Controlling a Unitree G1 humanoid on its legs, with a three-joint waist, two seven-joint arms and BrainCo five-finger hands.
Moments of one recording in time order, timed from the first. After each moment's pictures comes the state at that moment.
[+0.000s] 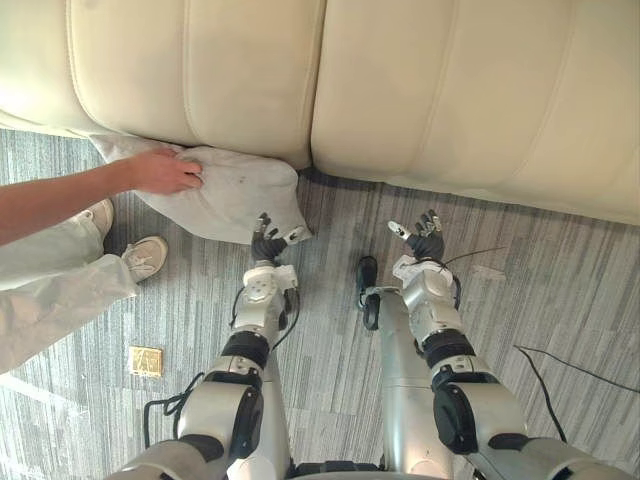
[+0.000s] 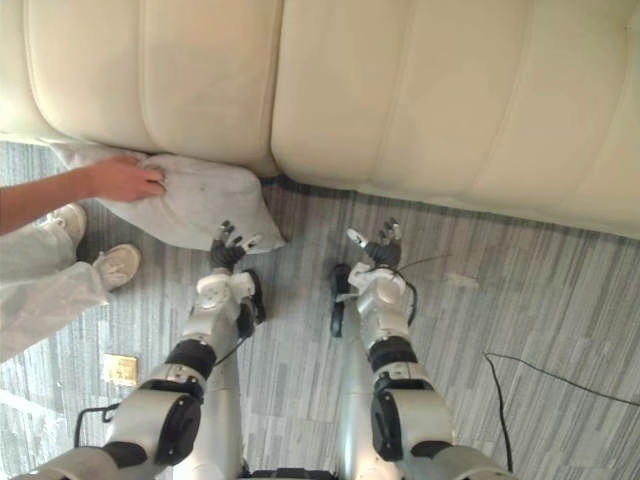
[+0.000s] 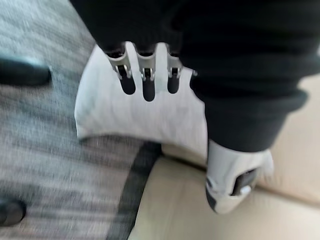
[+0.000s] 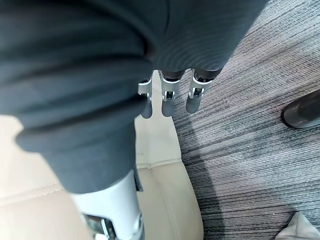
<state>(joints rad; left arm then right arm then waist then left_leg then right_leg) -0.63 -0.02 0.07 0.87 -0.19 -0.19 0.24 -0.62 0.00 -0.22 0.80 0.30 -0.18 -0.26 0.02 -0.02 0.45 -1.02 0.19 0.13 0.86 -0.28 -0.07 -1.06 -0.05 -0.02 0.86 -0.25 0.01</state>
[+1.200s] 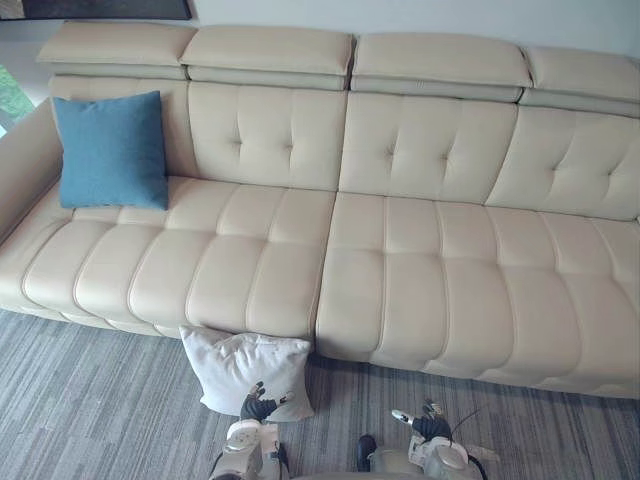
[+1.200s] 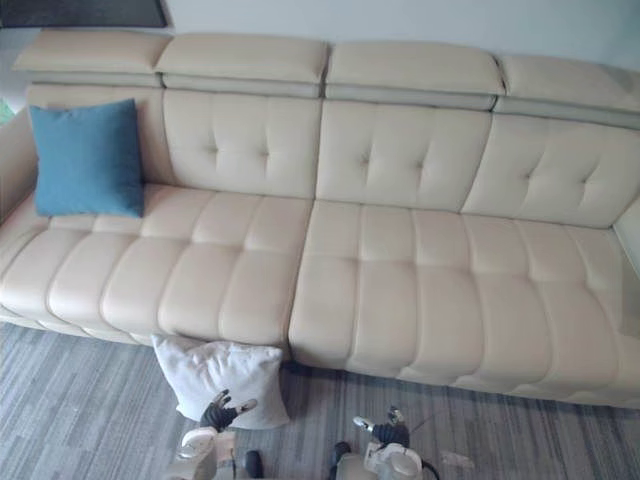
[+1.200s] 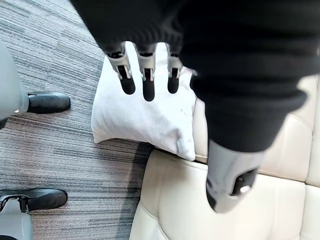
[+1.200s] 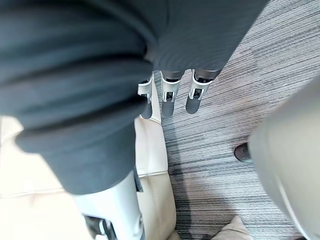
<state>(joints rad) -0.03 -0.01 0.11 1.05 -0.02 -0.14 0.09 0.04 0.02 -0.23 0.98 0.07 -0.12 -0.13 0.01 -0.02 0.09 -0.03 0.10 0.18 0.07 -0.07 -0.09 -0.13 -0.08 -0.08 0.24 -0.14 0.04</state>
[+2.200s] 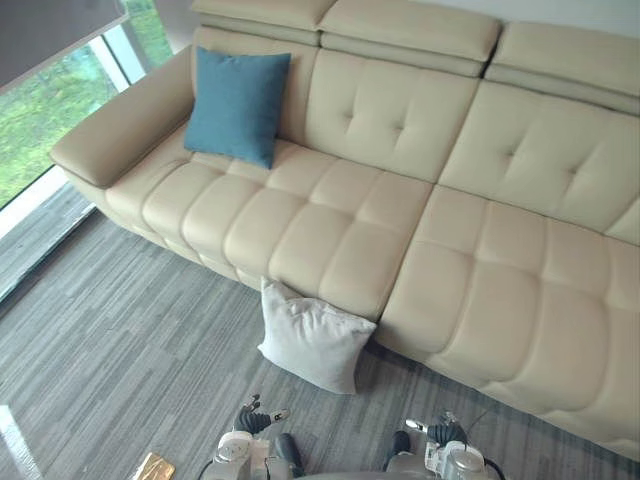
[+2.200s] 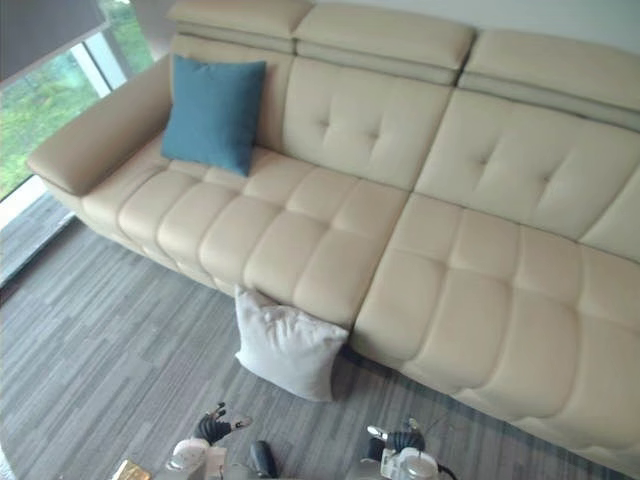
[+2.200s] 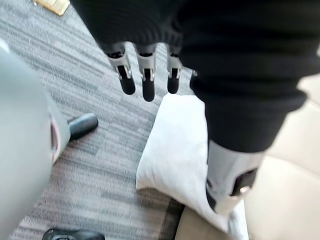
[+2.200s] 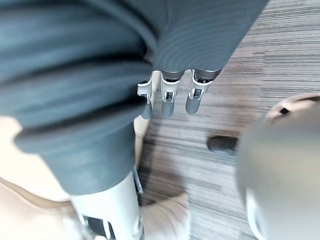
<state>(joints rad) -0.02 0.07 -0.02 1.08 0.00 -0.14 0.08 0.01 -0.05 -0.23 1.04 0.04 -0.08 -0.13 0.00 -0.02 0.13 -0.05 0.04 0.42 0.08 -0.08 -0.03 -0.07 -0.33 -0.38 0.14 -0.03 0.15</state>
